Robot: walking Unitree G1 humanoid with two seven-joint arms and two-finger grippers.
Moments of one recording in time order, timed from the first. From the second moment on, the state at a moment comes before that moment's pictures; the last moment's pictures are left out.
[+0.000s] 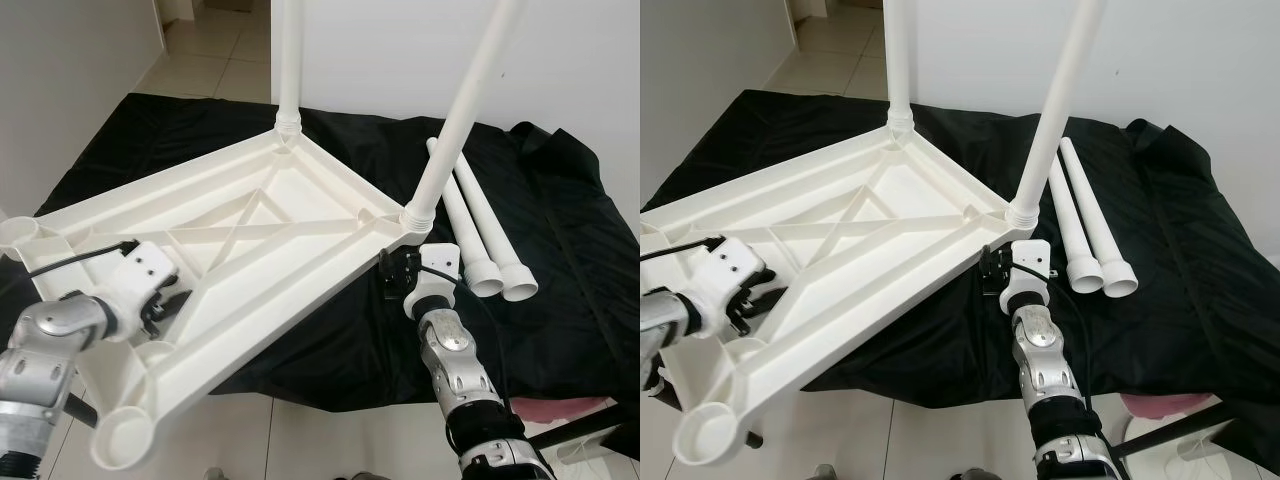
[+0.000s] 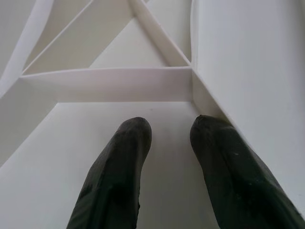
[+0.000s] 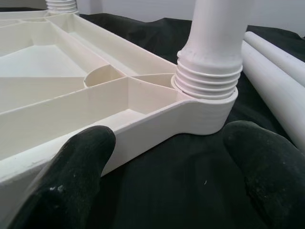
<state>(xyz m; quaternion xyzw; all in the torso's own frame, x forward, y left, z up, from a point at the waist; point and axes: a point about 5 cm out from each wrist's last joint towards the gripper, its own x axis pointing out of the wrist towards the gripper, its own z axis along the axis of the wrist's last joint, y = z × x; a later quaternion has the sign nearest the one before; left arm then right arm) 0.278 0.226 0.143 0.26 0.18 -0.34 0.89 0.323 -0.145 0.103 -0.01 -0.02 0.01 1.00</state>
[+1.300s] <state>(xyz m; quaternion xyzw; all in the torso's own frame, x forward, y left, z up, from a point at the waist) 0.277 0.137 0.137 0.23 0.17 -0.45 0.84 0.365 -0.146 0.107 0.01 0.02 0.07 1.00</state>
